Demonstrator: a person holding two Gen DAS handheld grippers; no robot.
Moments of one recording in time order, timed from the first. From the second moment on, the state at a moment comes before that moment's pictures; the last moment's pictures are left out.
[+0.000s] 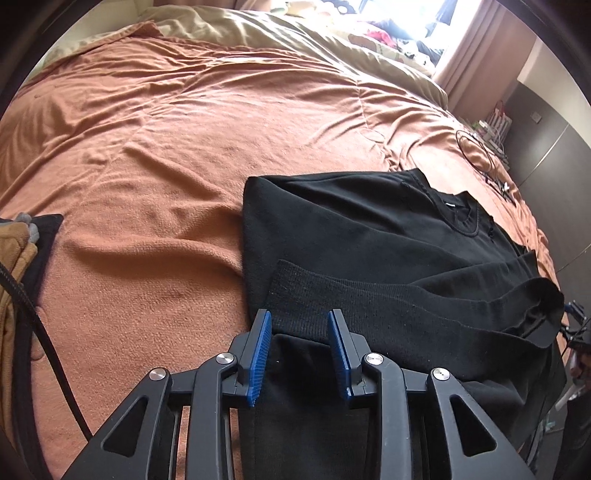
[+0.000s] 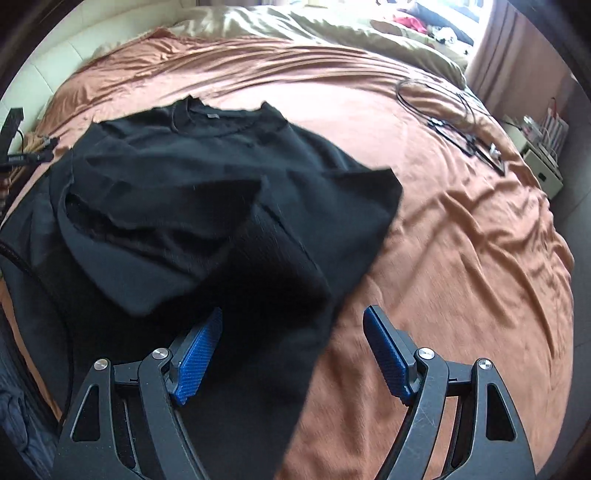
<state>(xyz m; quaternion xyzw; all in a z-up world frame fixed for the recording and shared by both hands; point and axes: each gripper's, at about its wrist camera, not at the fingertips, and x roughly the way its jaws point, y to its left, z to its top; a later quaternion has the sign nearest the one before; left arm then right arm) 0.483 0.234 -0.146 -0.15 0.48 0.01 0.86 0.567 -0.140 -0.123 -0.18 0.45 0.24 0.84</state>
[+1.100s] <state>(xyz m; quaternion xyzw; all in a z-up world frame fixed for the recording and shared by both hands) 0.512 0.227 -0.169 -0.14 0.50 0.02 0.85 0.609 -0.199 -0.145 0.02 0.46 0.19 0.87</state>
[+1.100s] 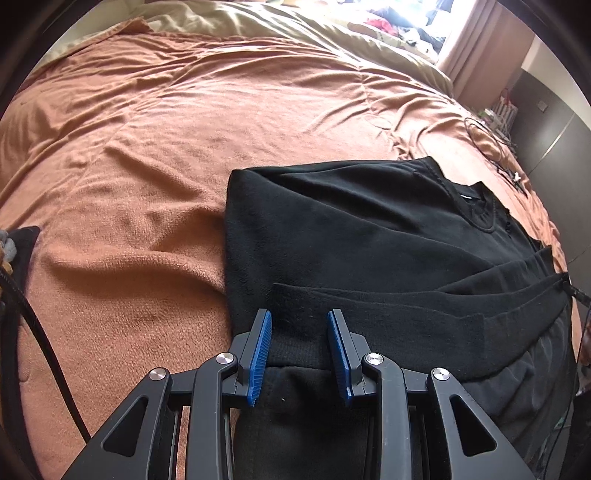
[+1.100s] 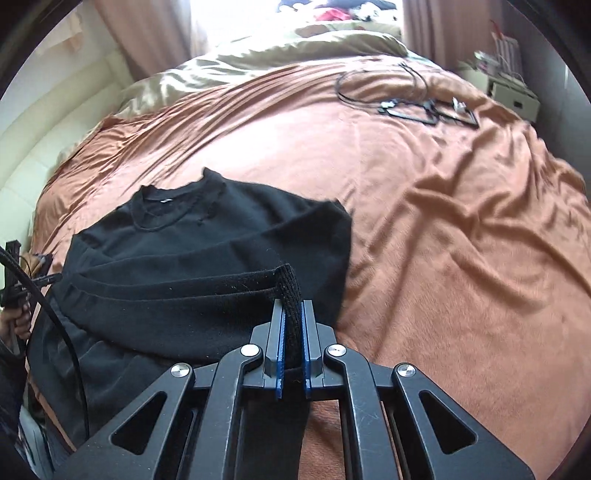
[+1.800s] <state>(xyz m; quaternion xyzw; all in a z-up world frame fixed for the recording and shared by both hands) 0.485 0.240 -0.074 -0.13 0.38 0.06 0.91 0.574 -0.202 -0.060 0.04 0.37 0.18 0.91</state>
